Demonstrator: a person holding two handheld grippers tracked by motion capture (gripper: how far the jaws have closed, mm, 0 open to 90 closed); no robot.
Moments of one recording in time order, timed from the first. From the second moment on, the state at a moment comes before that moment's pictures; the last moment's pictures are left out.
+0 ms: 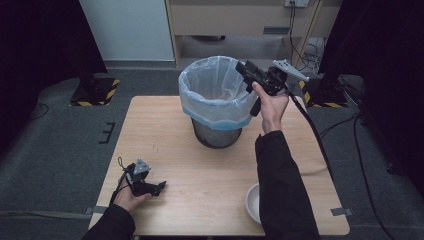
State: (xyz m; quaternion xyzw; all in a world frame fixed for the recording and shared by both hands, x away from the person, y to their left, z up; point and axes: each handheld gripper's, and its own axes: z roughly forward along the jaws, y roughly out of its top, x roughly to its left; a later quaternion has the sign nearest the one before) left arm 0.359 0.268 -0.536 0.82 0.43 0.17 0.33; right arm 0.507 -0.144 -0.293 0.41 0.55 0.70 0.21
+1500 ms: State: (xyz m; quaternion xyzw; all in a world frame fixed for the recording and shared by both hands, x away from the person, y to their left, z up) left arm 0.359 0.267 -0.536 0.82 0.44 0.18 0.33; right arm 0.345 -0.258 -0.415 0.42 0.68 0.56 0.21
